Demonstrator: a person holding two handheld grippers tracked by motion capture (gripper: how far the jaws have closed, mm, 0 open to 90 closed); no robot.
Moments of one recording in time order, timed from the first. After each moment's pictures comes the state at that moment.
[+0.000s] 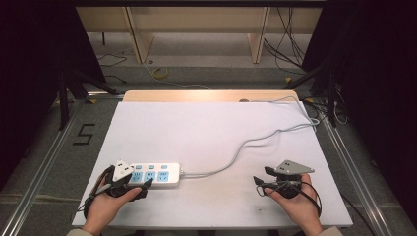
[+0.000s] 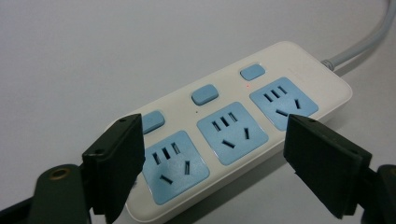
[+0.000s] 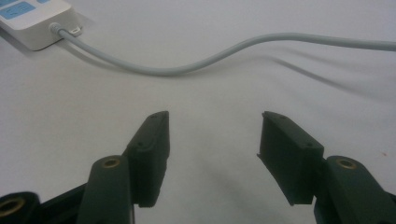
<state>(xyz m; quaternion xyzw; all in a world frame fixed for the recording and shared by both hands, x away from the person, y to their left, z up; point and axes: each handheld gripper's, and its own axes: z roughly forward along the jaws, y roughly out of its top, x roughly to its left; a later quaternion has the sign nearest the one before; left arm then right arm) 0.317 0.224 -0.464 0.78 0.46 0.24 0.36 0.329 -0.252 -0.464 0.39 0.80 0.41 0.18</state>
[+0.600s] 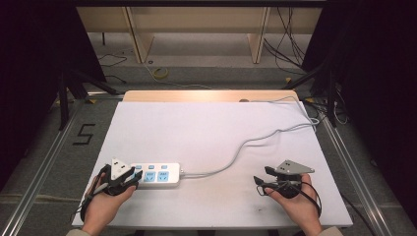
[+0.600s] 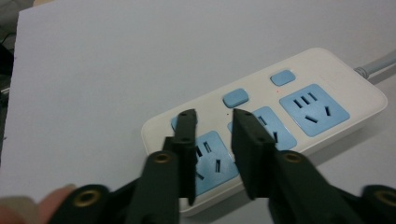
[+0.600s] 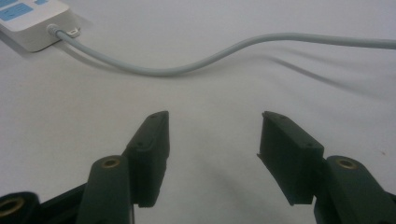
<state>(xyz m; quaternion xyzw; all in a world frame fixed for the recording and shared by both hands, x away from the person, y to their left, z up) 0.316 0.230 -0.454 0.76 0.48 0.28 0.34 0.330 -0.253 -0.465 0.39 0.80 0.41 0.18</state>
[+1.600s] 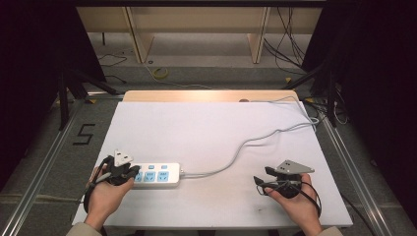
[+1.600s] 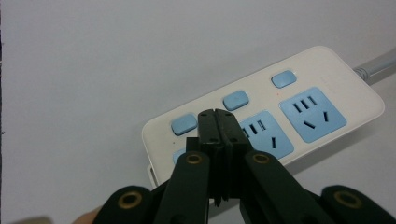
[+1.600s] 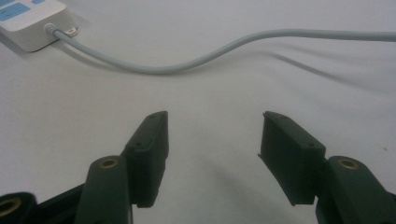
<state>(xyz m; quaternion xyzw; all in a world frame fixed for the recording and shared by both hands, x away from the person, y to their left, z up) 0.334 0.221 -0.436 0.78 0.50 0.23 0.29 0.330 -0.253 -0.466 0.40 0.80 0.41 0.18</state>
